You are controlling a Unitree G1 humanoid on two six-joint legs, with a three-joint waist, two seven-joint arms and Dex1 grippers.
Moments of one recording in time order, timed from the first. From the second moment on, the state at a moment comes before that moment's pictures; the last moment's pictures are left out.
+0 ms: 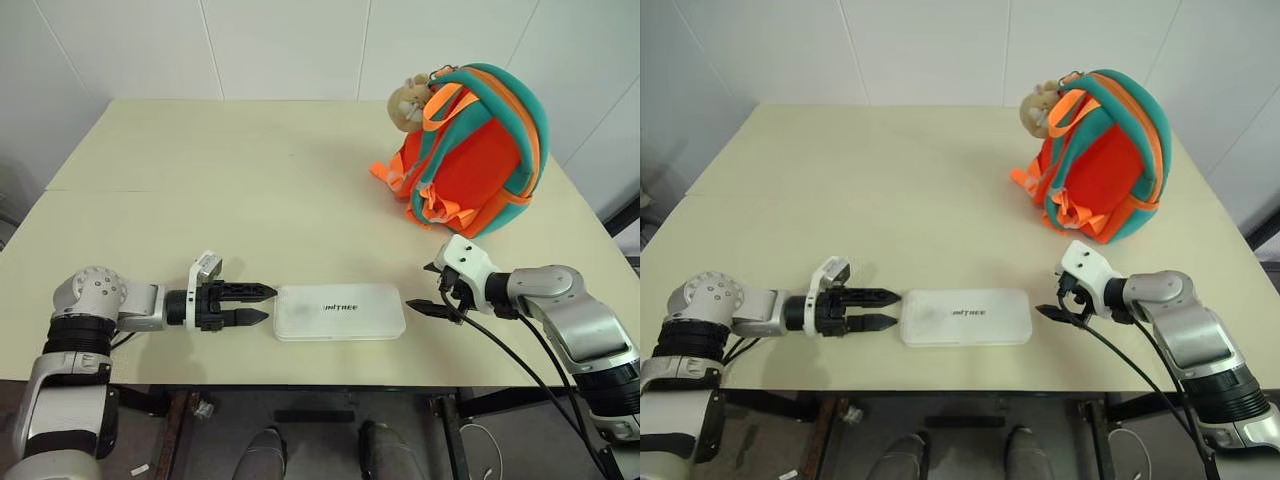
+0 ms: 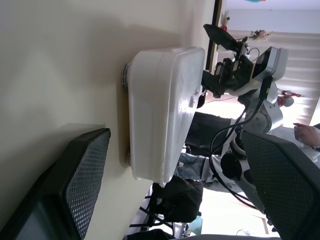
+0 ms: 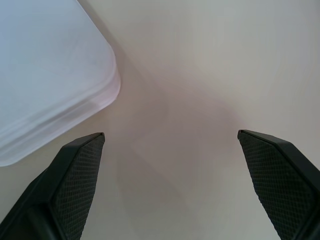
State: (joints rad) left arm -0.70 0.67 0.10 0.57 -1.15 1.62 -0.54; right arm -0.45 -0.81 0.13 -0.13 0.18 0.64 0.92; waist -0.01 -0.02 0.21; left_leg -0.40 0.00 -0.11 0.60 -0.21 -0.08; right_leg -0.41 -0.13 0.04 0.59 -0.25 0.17
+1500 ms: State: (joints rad) left arm -0.70 0.45 0.32 0.41 -1.10 1.61 -0.43; right arm -0.61 -0.63 -0.08 0.00 0.25 0.67 0.73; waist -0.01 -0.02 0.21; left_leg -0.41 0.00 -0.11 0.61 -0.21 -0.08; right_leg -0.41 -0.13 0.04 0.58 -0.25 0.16
